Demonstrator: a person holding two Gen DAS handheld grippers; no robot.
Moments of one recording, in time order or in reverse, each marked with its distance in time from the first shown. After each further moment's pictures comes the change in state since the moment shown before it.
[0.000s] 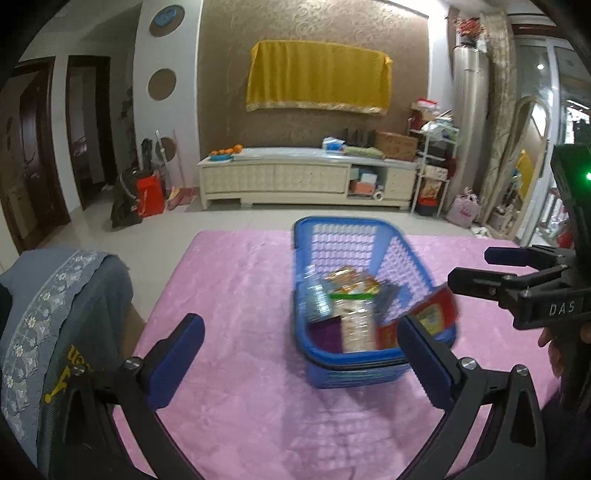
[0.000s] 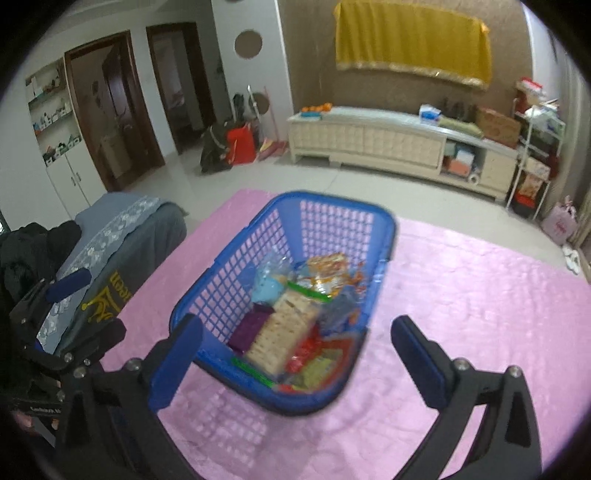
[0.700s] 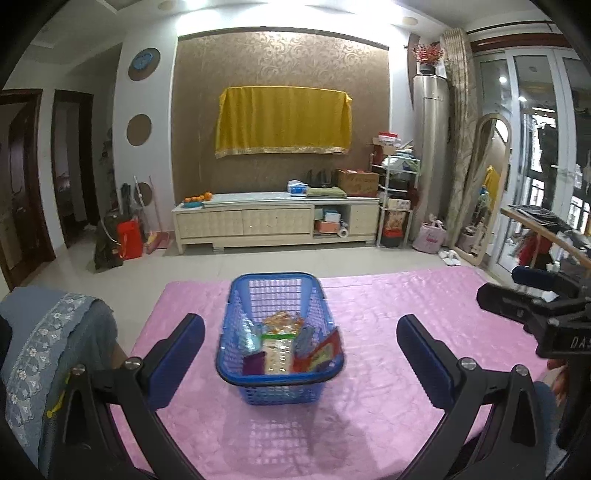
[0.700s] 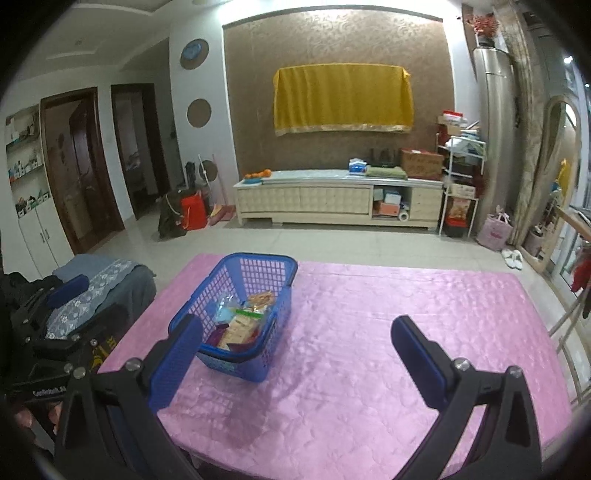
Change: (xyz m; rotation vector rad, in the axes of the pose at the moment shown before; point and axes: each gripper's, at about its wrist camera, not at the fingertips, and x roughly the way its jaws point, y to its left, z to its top) left arm -0.087 -0.085 0.026 0.055 -0.144 -0.086; right arm -0.158 -0.025 -0.036 0.116 -0.218 -0.185
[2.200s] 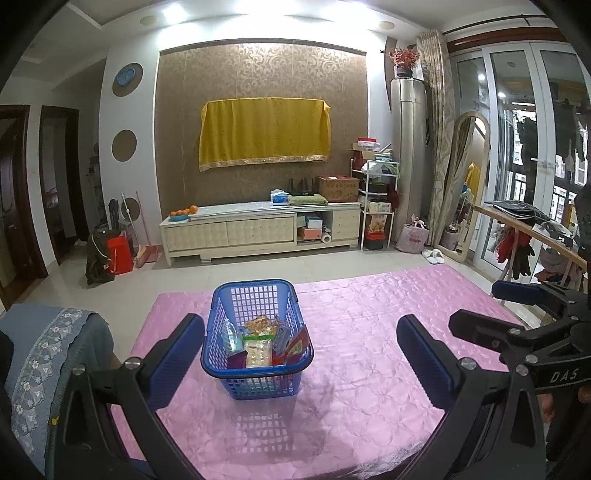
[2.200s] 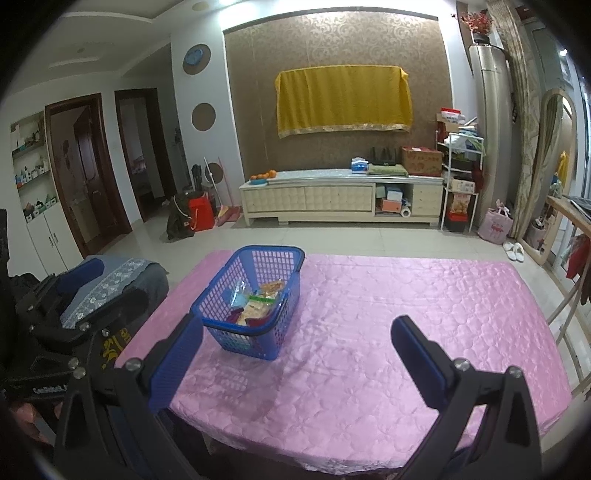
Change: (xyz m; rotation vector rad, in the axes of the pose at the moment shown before) left arm -0.036 -0.026 -0.005 0.059 -0.034 -0.040; right arm -0.037 0.010 -0.019 0.010 0.003 0.026
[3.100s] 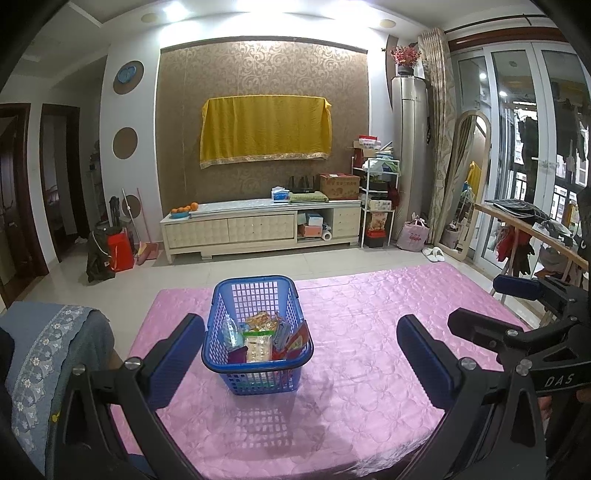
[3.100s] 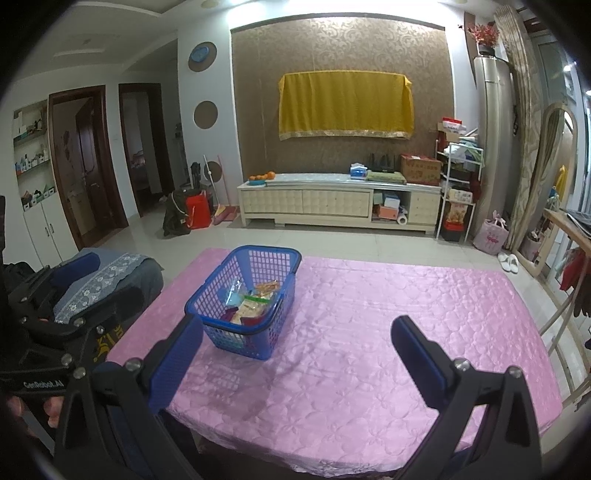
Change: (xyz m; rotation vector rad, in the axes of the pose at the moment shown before) left arm -0.002 -0.002 0.001 -0.001 0.012 0.005; right arm -0.003 0.002 -0.002 -0.041 -0.015 -0.028
